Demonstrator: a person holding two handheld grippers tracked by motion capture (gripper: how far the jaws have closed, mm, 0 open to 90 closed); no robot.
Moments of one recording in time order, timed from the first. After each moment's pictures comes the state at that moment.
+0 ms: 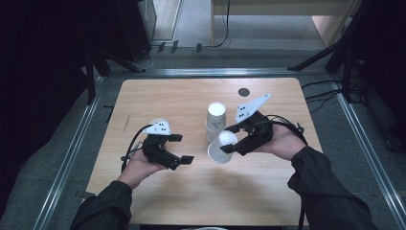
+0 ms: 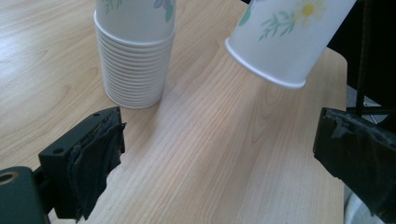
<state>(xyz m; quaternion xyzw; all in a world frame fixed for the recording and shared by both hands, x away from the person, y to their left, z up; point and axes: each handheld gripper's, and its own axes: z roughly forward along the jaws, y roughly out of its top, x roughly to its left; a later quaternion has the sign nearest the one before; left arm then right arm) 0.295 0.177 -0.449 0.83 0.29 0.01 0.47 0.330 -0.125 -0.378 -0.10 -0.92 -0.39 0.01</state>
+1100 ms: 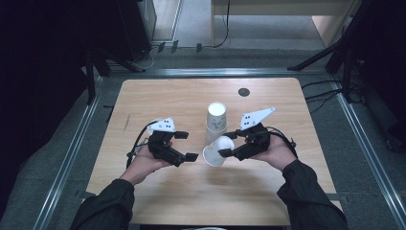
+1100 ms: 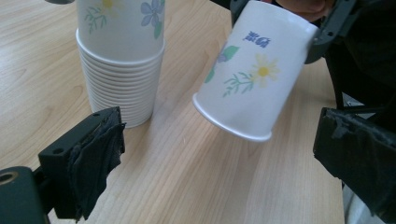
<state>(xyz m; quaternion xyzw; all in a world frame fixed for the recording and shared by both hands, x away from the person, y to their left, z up) 0.310 0.168 -0.453 0.83 0.27 0.00 0.49 0.335 -0.135 -0.434 -0.13 -0.87 -0.48 0.04</state>
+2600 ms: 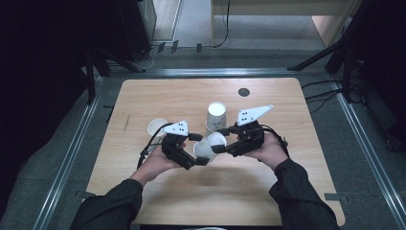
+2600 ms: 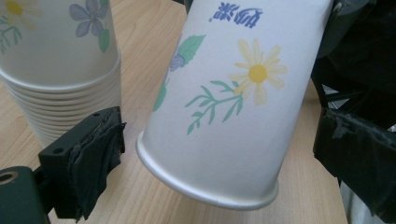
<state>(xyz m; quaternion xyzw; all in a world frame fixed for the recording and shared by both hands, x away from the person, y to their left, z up) 0.319 0.137 -0.471 0.84 0.20 -0.03 0.51 0.342 -0.122 -0.433 -0.13 -0.84 -0.53 0.06</state>
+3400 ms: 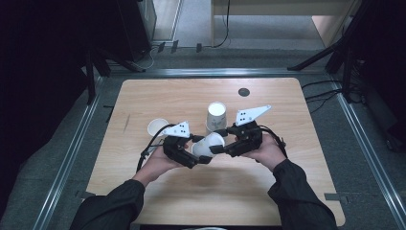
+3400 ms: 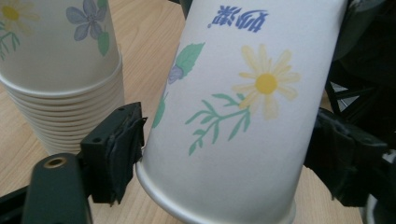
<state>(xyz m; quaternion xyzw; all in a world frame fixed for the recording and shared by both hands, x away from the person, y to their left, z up) 0.317 0.135 -0.474 0.84 0.19 -0.01 0.51 0.341 -0.117 -0.435 -0.13 -0.83 -0.53 0.07</state>
